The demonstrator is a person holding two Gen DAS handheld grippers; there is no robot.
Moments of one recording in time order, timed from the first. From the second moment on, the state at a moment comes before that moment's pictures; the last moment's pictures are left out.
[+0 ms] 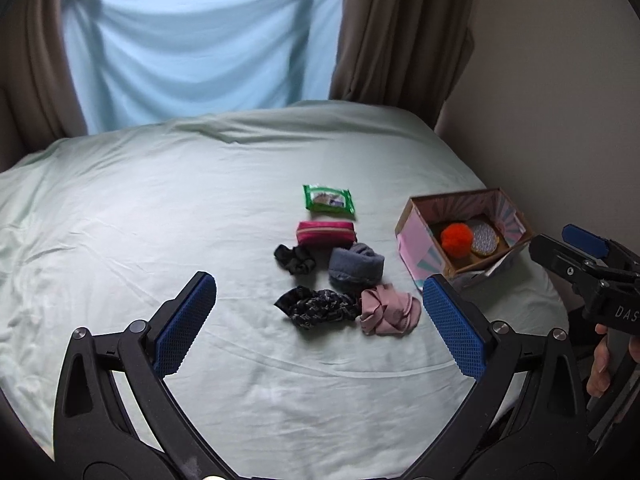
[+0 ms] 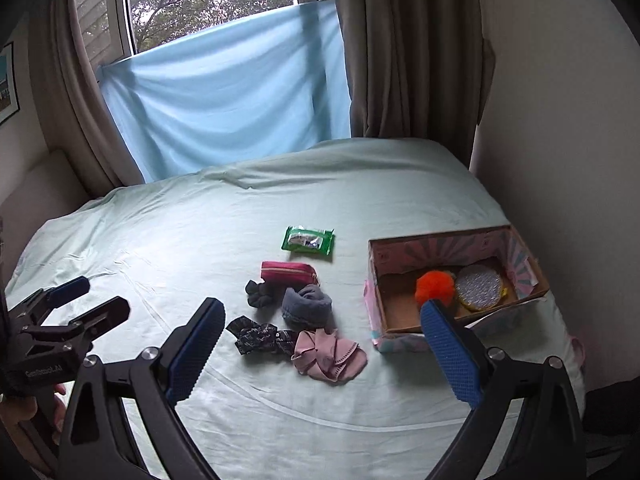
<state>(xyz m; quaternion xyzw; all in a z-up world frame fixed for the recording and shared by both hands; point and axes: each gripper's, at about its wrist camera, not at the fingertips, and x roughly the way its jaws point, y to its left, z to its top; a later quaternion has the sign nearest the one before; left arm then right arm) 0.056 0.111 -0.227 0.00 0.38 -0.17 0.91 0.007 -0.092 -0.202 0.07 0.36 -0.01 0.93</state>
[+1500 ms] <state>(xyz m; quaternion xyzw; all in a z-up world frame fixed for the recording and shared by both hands) 0.166 0.026 -0.496 0.10 0.44 -0.36 0.82 0.096 -0.077 -0.485 0.02 0.42 -0.03 0.91</state>
